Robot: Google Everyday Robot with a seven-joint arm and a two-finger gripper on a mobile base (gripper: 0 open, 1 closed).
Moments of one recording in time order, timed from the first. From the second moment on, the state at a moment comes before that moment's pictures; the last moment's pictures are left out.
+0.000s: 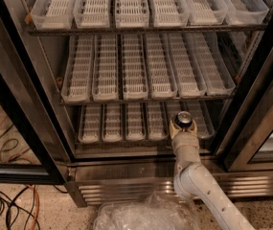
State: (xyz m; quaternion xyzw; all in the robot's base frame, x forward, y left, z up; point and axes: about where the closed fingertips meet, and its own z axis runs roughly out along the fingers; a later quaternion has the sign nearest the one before) arm 0.675 -0.205 0.600 0.05 0.73 -0.01 0.69
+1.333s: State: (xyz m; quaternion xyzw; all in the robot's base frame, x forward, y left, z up) arm 0.671 -0.210 0.620 0.06 0.70 -0.02 0.71
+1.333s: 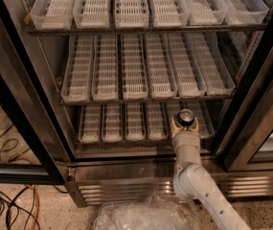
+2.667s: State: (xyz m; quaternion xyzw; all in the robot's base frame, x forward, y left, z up) arm 0.642 -0.206 0.661 0.01 0.66 -0.03 0.75
